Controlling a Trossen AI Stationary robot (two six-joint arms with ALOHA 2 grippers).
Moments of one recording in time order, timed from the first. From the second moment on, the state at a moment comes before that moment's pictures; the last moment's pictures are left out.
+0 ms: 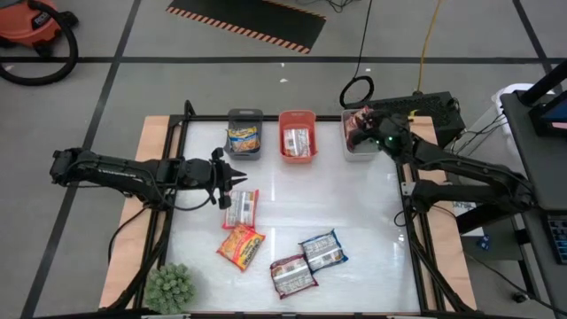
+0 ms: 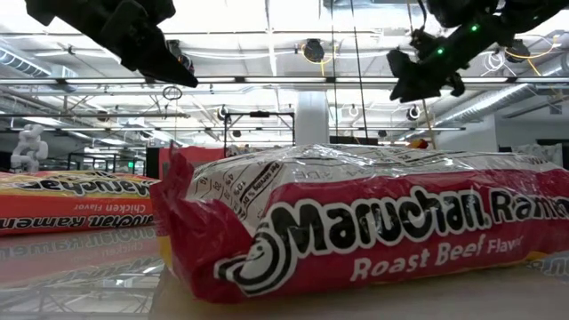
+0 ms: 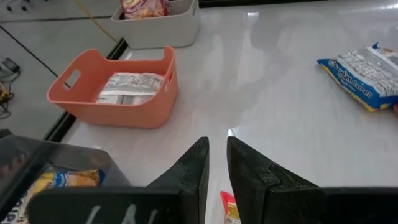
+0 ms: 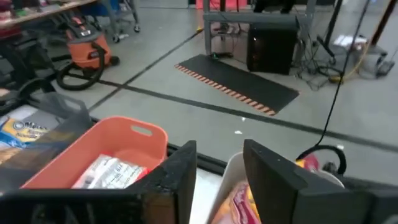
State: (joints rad) left arm -0.03 0.94 0.61 -0.18 -0.27 0.02; right arm -0.51 0.90 0.59 -0.07 0.54 0.29
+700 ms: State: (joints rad) left arm -0.10 1.05 0.61 -0.21 -0.27 -0.06; right arm -0.68 1.35 0.59 0.11 0.47 0.12
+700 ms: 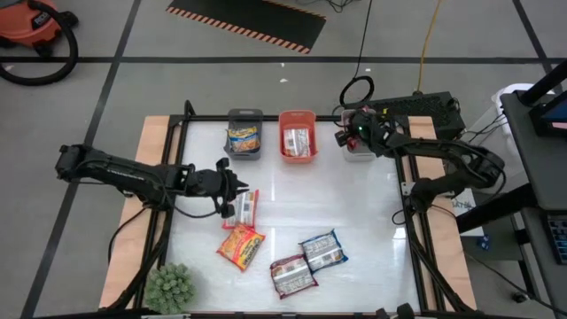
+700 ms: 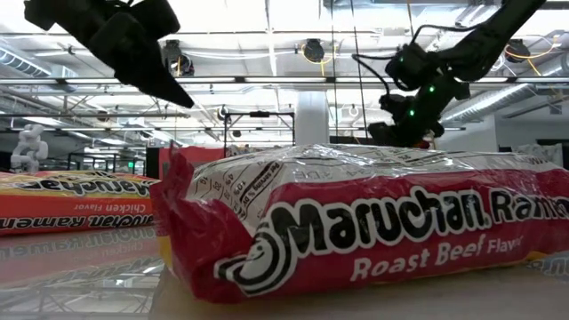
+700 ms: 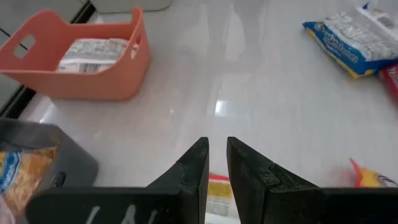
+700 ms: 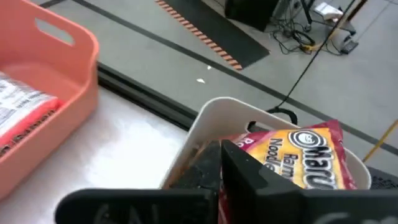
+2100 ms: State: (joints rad) left arm -0.04 1.07 0.61 -0.17 -0.27 0.03; right arm -0.35 1.00 0.59 -0.05 0.21 0.35
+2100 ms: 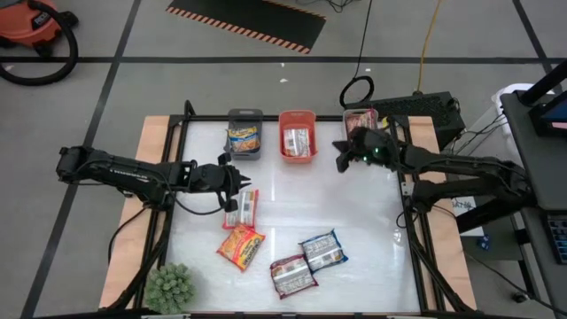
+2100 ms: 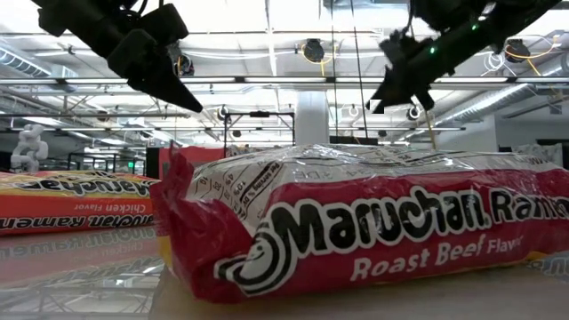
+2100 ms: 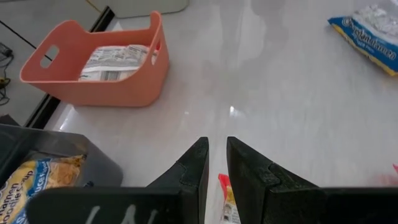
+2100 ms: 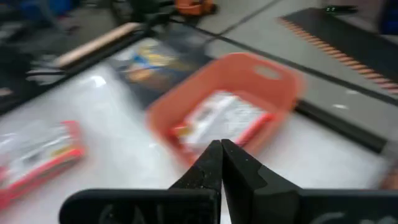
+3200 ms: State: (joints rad) left arm -0.39 1.07 0.61 -0.46 -0.27 -0.66; right arm 0.10 1.11 0.59 0.09 0.21 0.41
